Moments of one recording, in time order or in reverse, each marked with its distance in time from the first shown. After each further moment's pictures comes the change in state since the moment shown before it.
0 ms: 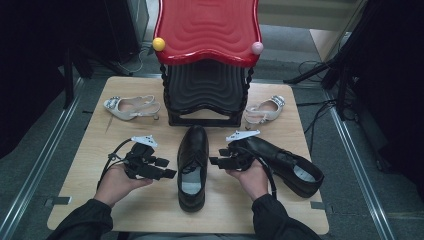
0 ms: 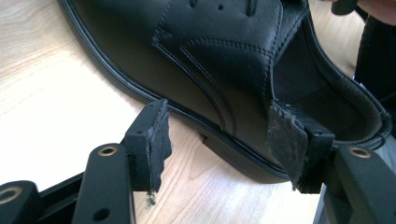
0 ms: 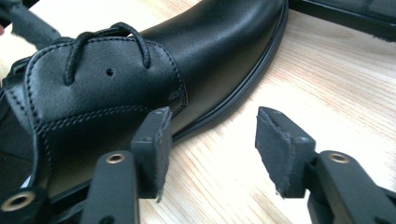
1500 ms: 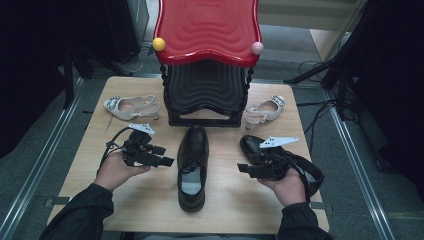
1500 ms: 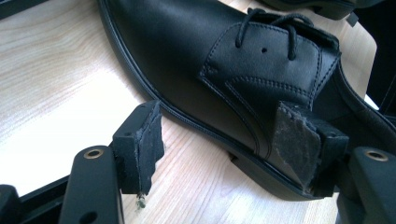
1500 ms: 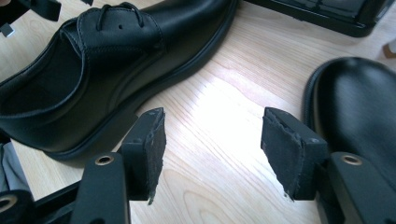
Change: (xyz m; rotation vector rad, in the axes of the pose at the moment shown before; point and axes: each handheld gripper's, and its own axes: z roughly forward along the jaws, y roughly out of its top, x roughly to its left) left arm 0.024 0.020 -0.007 -0.013 0.021 -0.008; right arm -0.017 -0.028 -0.089 -0.010 -0.034 0.004
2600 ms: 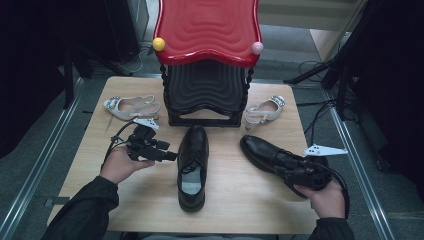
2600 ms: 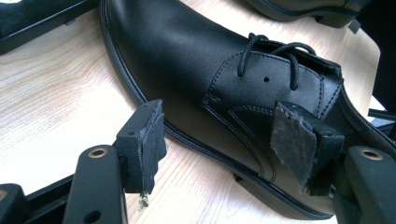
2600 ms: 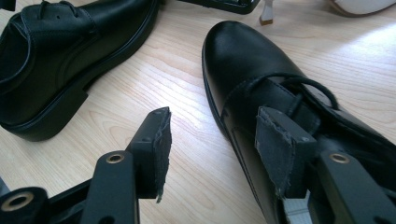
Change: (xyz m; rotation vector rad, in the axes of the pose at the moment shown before) left arm 0.000 0.015 0.004 -0.010 0.002 0.024; right arm -0.038 -0.043 -0.077 -0.064 -0.149 0.100
